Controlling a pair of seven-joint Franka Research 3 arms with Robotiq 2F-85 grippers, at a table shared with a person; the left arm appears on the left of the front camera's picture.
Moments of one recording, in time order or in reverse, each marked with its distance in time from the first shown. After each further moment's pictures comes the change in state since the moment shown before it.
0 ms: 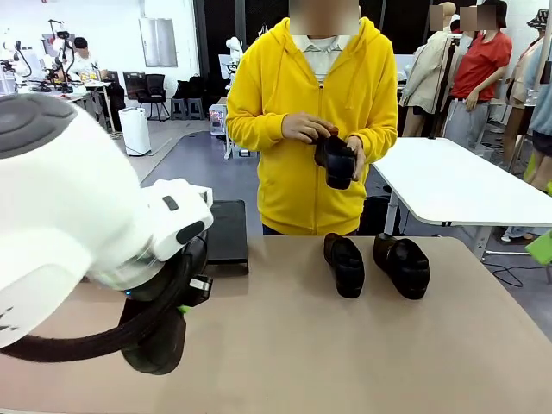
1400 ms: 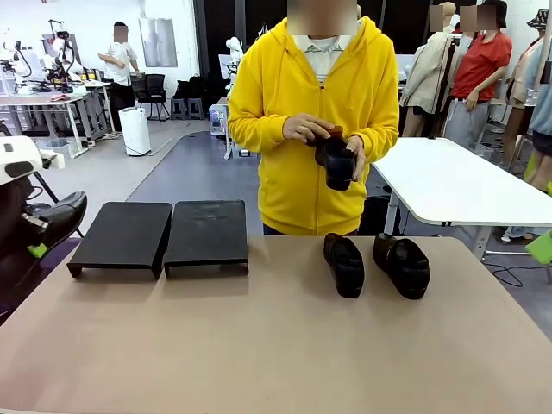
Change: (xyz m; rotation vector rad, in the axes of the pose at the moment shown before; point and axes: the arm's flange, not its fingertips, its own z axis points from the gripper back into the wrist) left arm 0.089 0.301 -0.040 0.072 0.139 0.002; right arm 0.000 0.000 0.000 0.000 -0.001 0.000
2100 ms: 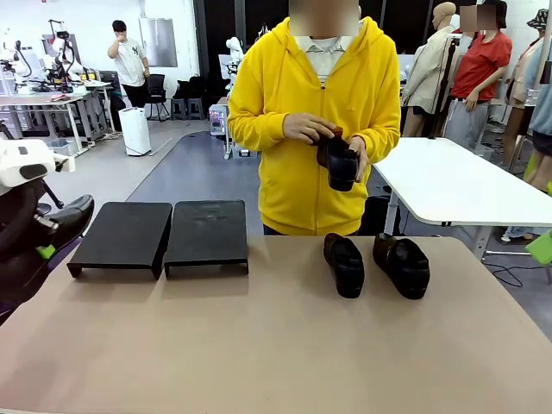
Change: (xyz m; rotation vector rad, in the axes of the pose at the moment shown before) left arm 0.019 -0.005 -0.016 0.031 0.029 -0.007; right arm 0.000 0.000 0.000 0.000 0.000 0.000
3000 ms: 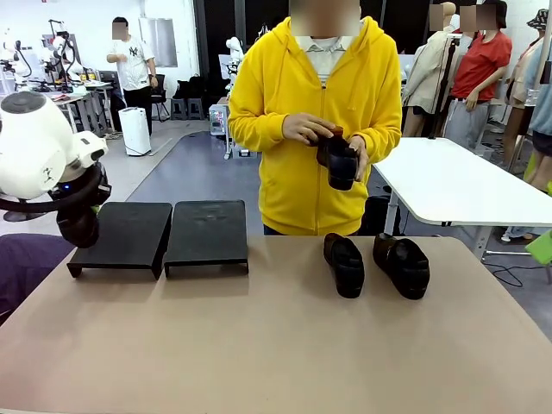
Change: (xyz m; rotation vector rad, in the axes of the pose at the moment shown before) left arm 0.176 0.049 -0.137 0.101 -0.183 0.243; right arm 0.000 0.000 0.000 0.000 0.000 0.000
